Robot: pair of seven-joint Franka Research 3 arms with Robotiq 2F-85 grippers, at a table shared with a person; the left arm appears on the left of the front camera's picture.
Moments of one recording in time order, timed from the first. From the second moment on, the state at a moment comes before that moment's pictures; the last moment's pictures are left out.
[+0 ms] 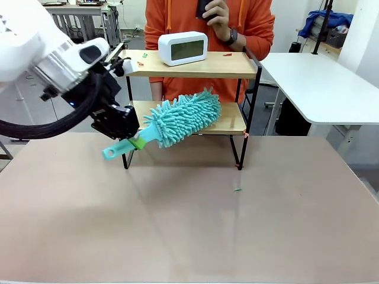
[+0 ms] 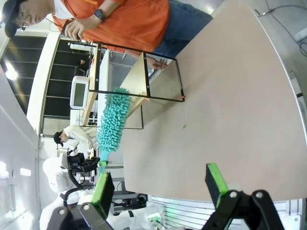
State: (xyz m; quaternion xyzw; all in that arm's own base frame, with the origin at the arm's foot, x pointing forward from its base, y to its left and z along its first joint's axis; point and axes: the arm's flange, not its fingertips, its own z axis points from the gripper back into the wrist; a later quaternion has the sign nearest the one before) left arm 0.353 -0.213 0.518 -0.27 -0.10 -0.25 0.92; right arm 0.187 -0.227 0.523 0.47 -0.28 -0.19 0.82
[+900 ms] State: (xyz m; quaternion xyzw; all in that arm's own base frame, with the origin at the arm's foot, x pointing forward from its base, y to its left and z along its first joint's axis) left arm 0.361 -0.277 0.490 -0.28 -0.04 -0.29 0.92; right arm 0.187 -0.227 0.523 0.47 -0.28 -0.19 0.82
